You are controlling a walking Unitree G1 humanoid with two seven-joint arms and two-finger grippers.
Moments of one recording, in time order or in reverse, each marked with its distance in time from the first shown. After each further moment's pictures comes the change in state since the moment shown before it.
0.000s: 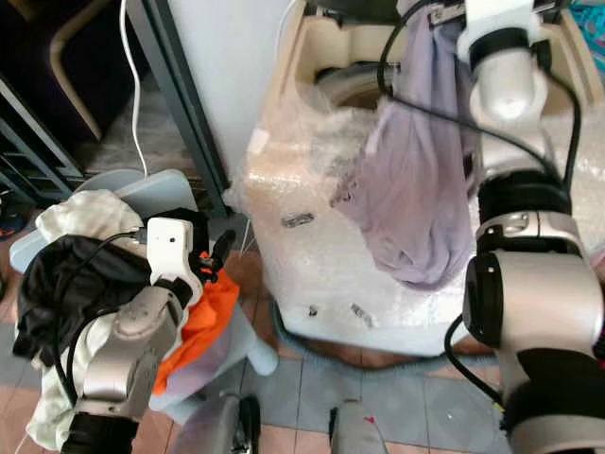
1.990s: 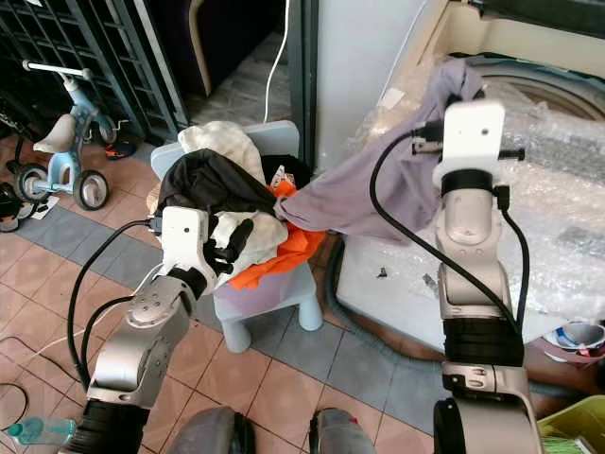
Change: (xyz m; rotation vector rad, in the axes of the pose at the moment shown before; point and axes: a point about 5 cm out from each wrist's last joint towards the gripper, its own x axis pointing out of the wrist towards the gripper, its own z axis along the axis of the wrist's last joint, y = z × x) left arm 0.003 0.013 0.011 0.025 -0.022 0.020; right arm -0.120 0.064 -0.035 0.228 0.349 -0.049
